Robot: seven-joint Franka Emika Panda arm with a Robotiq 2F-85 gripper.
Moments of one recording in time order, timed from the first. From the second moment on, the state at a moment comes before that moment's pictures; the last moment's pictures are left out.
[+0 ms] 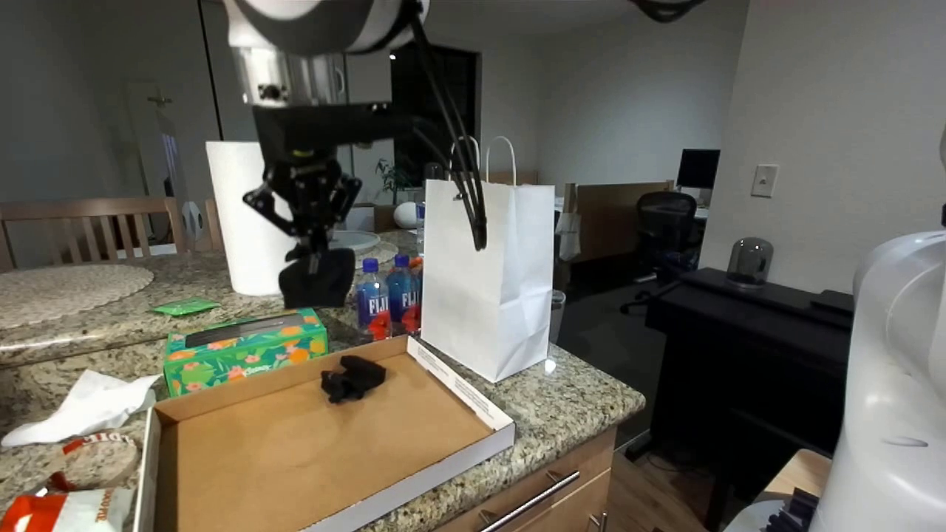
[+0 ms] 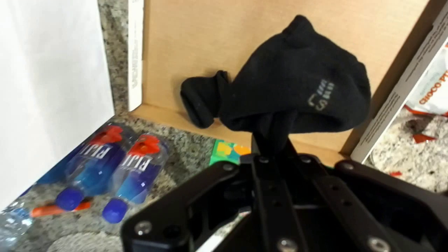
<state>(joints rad) 0.45 -0.01 0.18 -1.96 -0.25 2.08 0.53</state>
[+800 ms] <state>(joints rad) 0.14 -0.30 0.16 -1.68 -0.22 1.73 0.52</state>
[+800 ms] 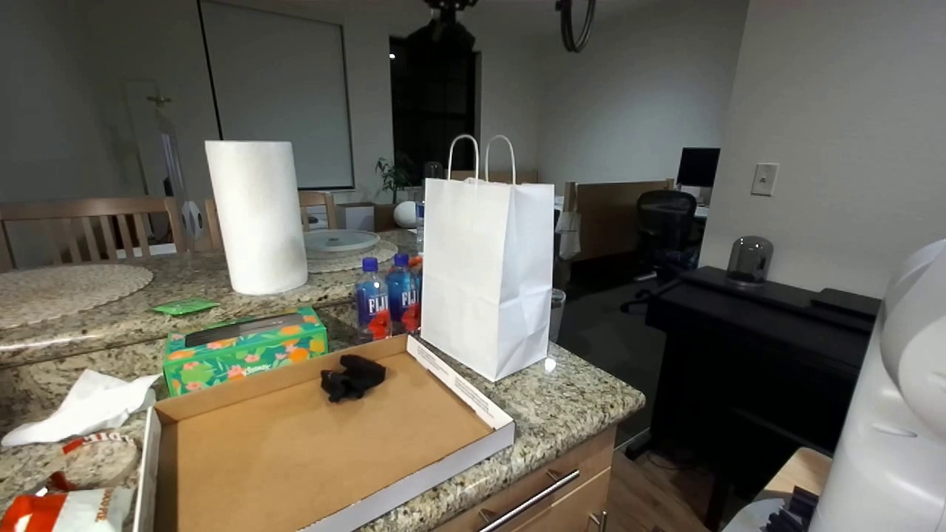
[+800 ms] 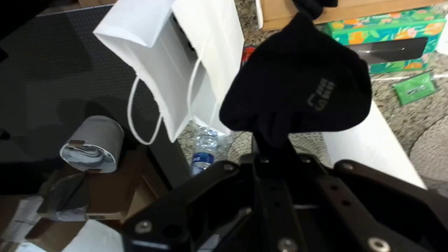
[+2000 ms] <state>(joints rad) -0.03 -0.12 0.12 -1.77 -0.45 1.81 0.88</state>
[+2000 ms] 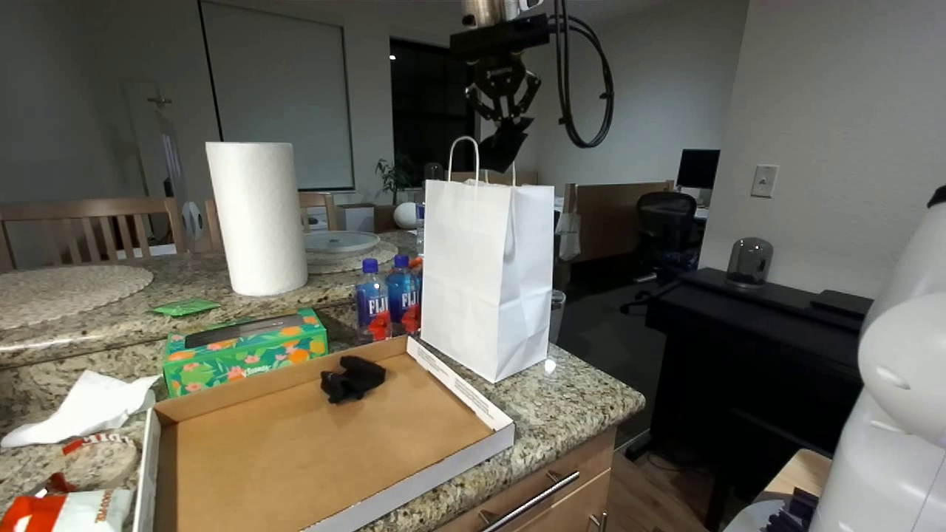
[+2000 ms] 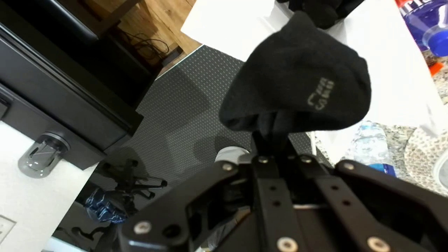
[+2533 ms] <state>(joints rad) 0.02 -0.14 0.13 -1.76 -0.47 1.81 0.88</state>
